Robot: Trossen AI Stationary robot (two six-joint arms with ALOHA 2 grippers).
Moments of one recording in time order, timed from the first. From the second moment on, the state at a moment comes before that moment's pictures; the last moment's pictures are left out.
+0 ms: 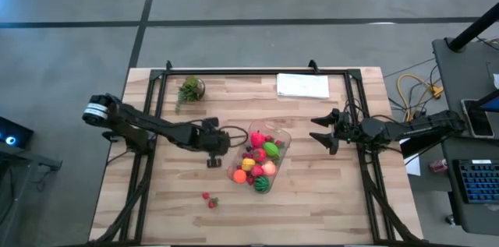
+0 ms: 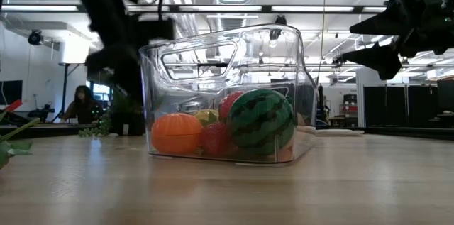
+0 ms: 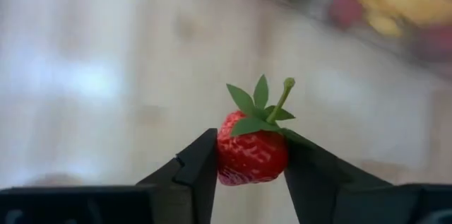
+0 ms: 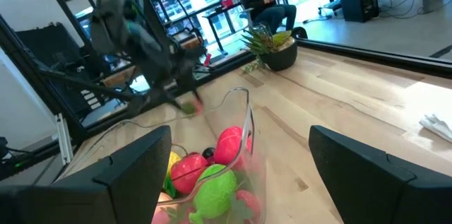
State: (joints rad) left arm -0.16 1.49 0.87 -0.52 -0.35 -0.16; right arm 0.14 0.30 0.01 0.24 0.34 0.40
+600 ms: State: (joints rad) left arm -0.15 1.48 1.05 -0.17 0.07 -0.19; right arm 0.14 0.31 0.01 0.24 0.34 0.40
